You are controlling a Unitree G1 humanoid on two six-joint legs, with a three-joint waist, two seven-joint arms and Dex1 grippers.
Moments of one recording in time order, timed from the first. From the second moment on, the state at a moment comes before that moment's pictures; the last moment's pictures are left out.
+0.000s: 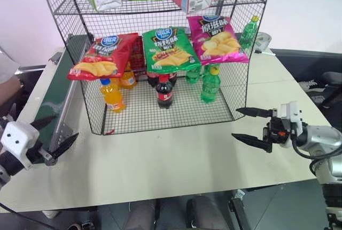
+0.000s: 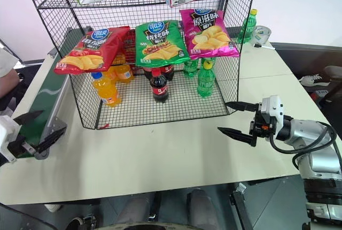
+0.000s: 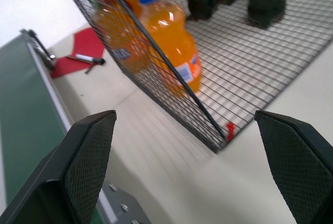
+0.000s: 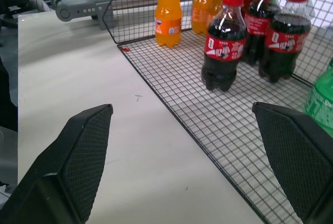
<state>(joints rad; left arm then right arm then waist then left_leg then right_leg) 0.31 0.75 0.59 -0.11 -0.42 -0.02 -0.92 -0.16 -0.76 -0.21 0.08 0.56 0.08 1.34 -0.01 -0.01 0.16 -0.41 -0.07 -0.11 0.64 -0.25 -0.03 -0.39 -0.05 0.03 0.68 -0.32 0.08</state>
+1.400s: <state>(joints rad) 0.32 0.73 0.61 -0.10 -0.47 -0.10 -0.98 -0.16 -0.79 -0.21 0.09 0.55 0.08 1.36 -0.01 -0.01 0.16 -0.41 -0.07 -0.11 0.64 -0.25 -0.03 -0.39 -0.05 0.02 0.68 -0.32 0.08</state>
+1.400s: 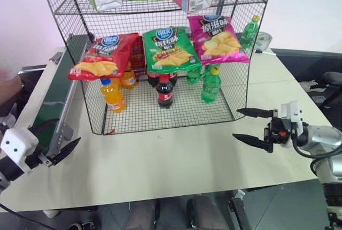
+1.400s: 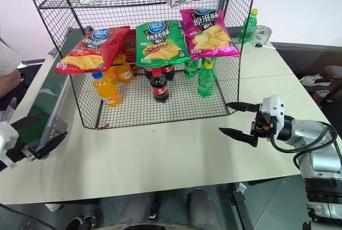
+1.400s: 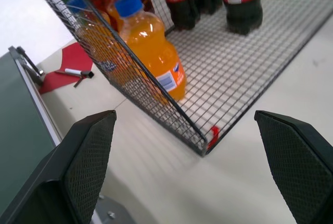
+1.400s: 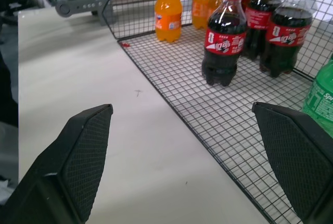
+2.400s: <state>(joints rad) 0.32 0.68 0.57 -0.12 -0.45 -0.12 -0.95 -0.21 -0.69 -0.19 0.00 0.58 0.16 1.26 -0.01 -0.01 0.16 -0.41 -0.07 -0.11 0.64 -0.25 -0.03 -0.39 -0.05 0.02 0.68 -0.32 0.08</state>
